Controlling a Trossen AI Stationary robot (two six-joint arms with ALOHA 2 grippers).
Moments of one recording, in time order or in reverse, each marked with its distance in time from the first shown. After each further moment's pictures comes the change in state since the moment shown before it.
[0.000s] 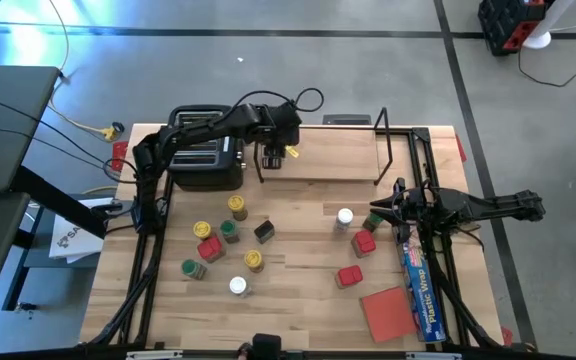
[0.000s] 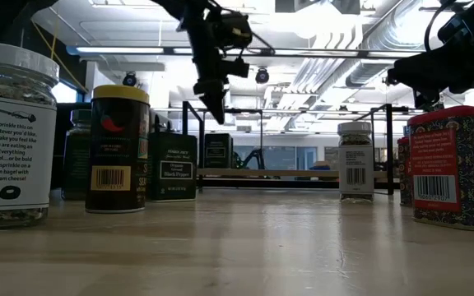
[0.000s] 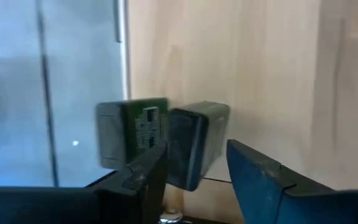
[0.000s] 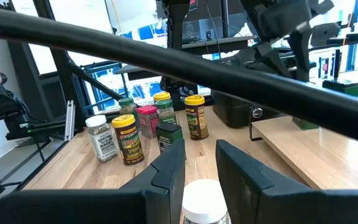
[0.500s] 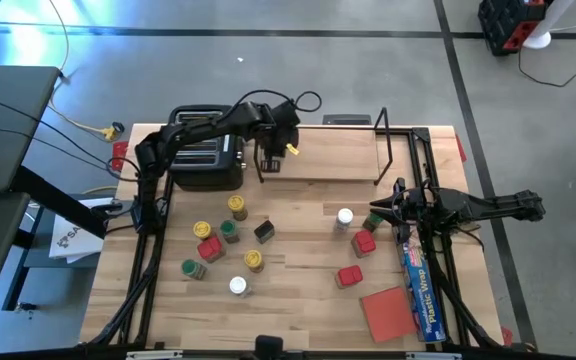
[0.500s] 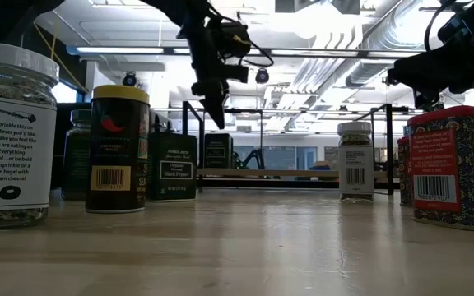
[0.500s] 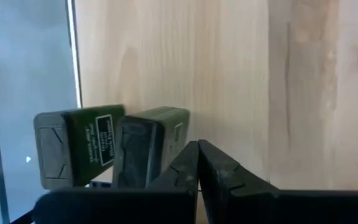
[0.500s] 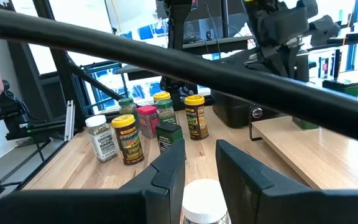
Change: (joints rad) left arm 0.019 0.029 0.000 -0.028 0.153 0.000; right arm 0.000 0.000 0.000 0.000 0.000 0.000
